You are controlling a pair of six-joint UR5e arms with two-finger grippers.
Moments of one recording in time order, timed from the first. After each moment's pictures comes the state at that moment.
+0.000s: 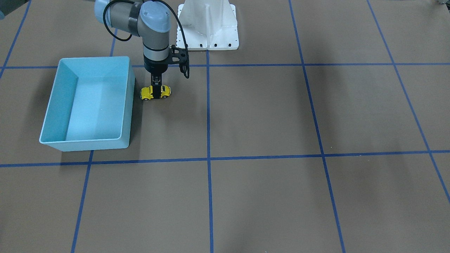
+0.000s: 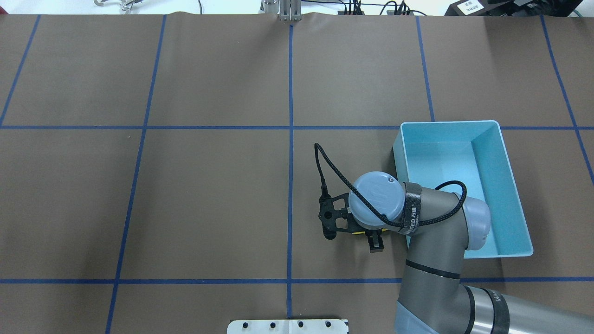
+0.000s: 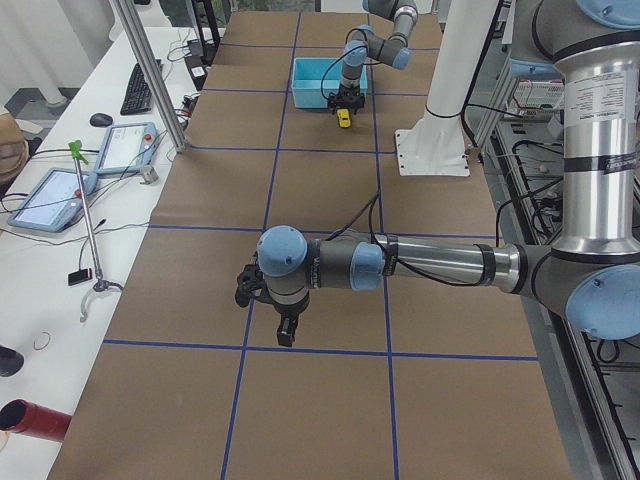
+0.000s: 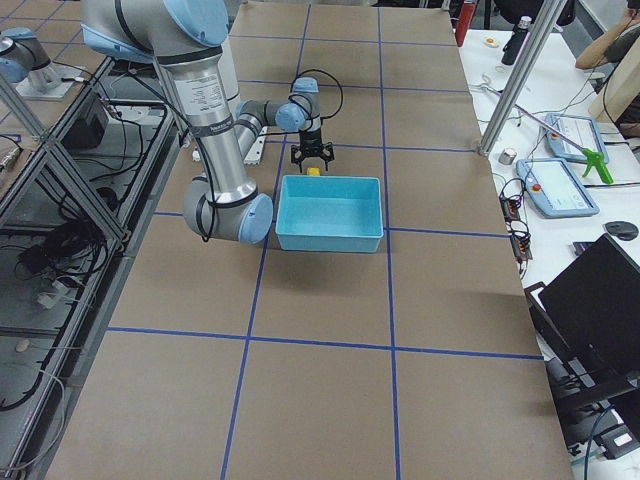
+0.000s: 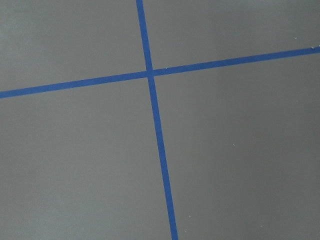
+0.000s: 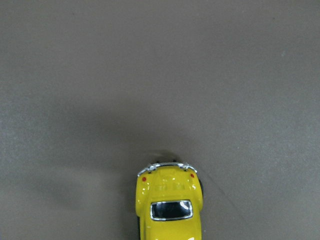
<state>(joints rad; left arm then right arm) -1.56 -1.47 -1.75 -1.52 -2.41 0.12 0.36 -1.11 1.87 -1.76 1.67 -0.38</state>
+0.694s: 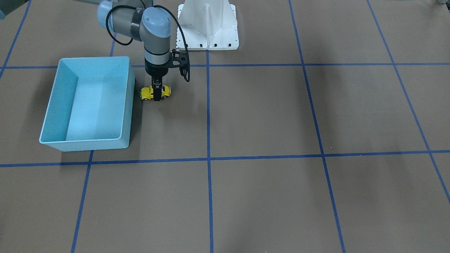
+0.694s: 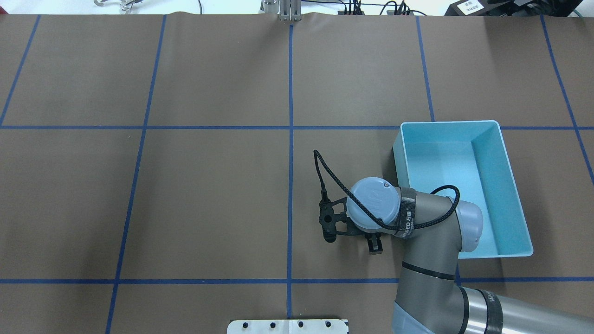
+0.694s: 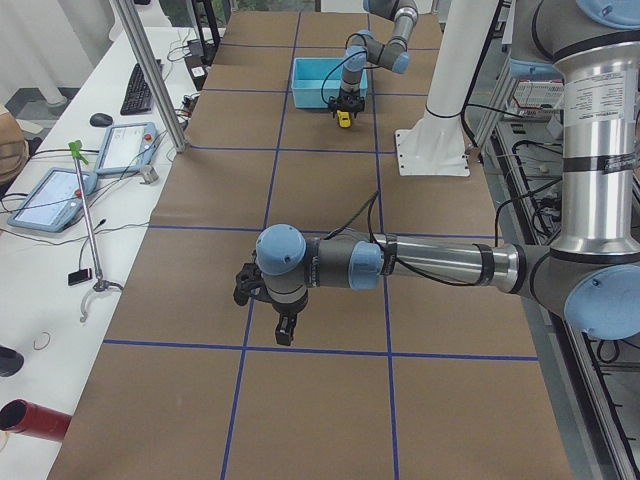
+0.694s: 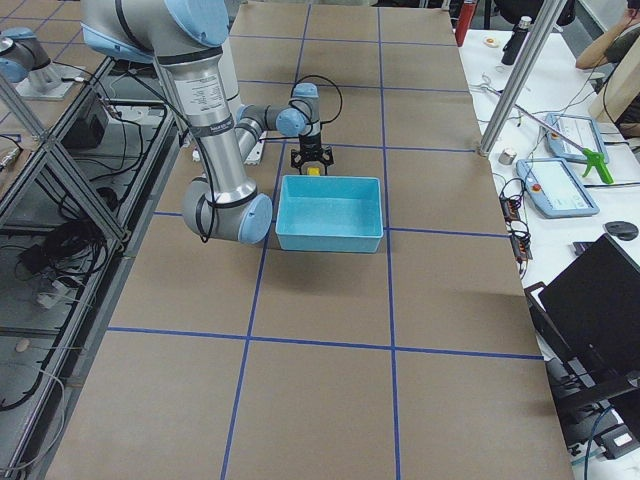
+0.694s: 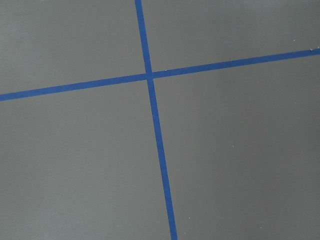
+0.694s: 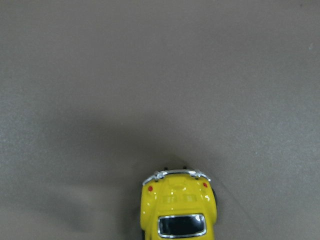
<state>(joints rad) -1.56 -1.48 -1.75 -1.52 -2.41 0.12 0.35 -1.11 1.84 -1.73 1.67 -0.38</state>
